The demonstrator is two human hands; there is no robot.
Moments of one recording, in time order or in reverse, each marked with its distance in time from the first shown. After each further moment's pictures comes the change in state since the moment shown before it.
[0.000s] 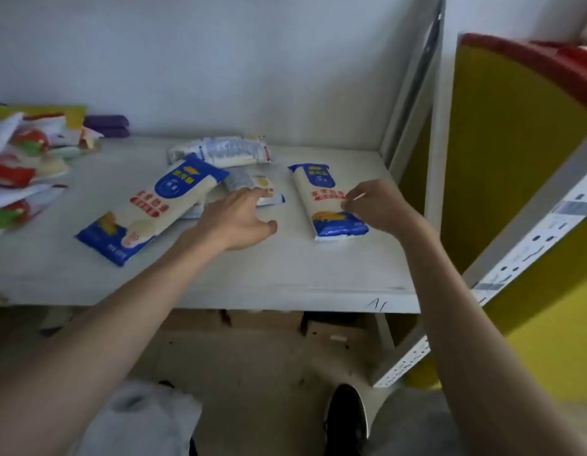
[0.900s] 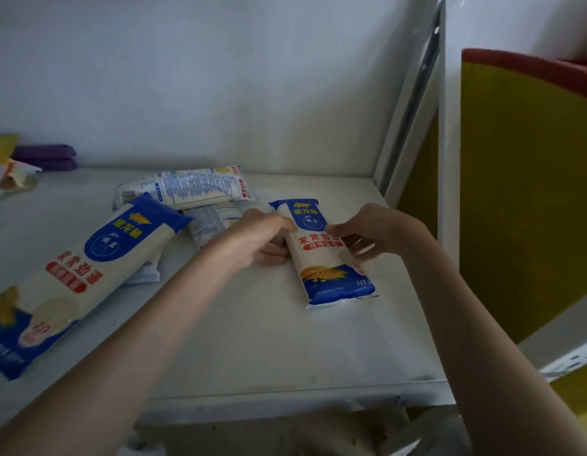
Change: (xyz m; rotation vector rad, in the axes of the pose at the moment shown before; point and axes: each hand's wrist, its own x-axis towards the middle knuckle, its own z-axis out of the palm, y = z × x) left_hand 0.127 0.037 0.036 -1.047 -0.306 -0.446; right_hand 0.108 0.008 -0.005 0.163 -0.299 0.359
